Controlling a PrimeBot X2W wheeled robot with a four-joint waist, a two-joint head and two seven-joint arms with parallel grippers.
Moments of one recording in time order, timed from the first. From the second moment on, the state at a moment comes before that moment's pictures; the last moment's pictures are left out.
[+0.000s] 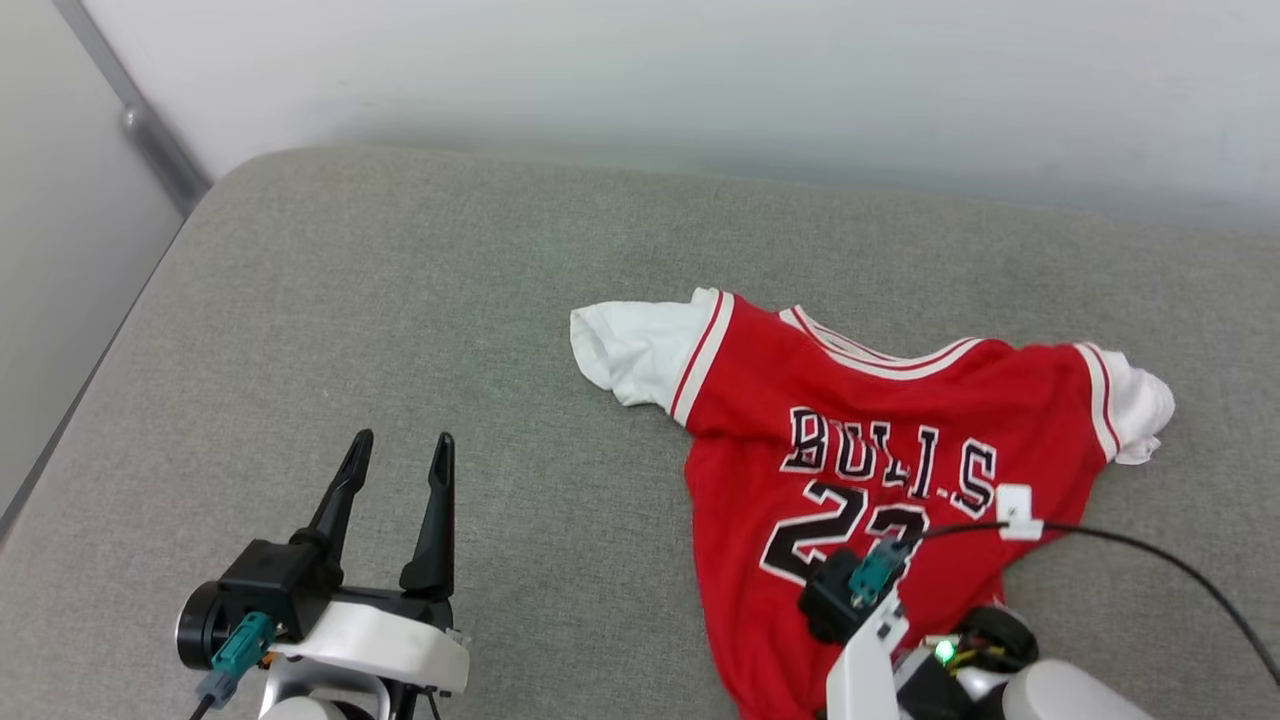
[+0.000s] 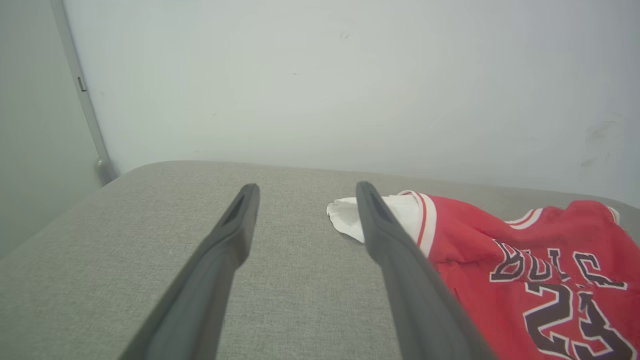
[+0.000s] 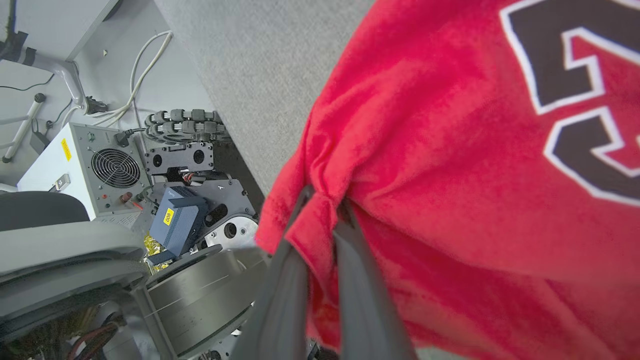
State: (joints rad) left arm -0.06 0.13 -0.11 0.05 -0.27 -0.08 -0.26; right arm -0.30 -0.43 0.77 0.01 0.77 0.13 0.83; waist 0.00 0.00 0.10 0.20
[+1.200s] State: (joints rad) left arm -0.04 0.14 0.00 0.01 -0.28 -0.10 -0.26; right arm -0.22 -0.40 0.23 -0.13 0.39 0.13 0.18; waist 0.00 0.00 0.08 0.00
